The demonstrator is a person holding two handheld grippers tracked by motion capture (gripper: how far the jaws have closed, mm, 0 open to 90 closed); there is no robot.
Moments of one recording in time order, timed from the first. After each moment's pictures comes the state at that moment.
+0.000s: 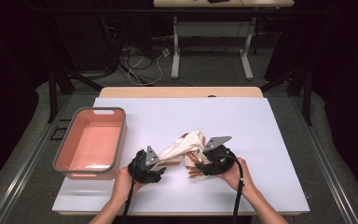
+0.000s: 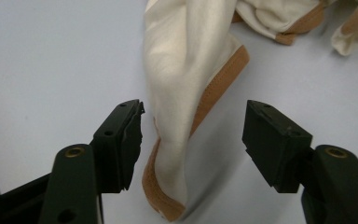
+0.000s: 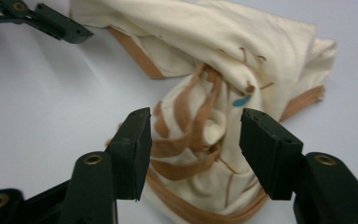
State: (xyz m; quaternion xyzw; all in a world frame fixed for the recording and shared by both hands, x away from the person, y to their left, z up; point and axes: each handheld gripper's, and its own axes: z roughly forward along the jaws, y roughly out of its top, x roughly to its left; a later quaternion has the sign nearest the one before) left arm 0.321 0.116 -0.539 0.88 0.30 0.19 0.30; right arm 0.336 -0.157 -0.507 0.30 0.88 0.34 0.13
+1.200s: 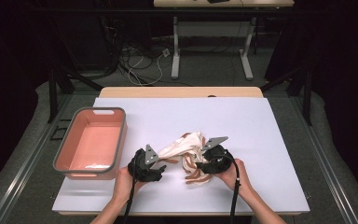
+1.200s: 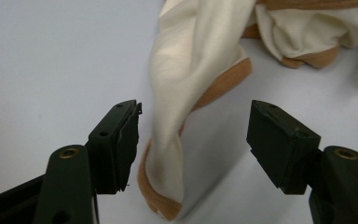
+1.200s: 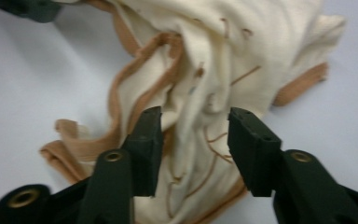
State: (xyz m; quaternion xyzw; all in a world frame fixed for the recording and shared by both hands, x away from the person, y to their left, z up) left arm 0.317 0.115 -0.532 0.87 0.31 0.20 0.32; right arm 0.342 -0.152 -0.522 0.33 0.88 0.31 0.14
